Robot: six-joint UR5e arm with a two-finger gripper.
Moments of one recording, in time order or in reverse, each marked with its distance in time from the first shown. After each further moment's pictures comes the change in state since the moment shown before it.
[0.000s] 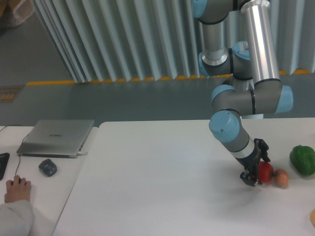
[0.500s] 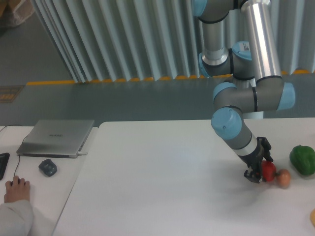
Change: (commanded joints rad) arm 0.029 0.073 0.014 -0.011 -0.078 -0.063
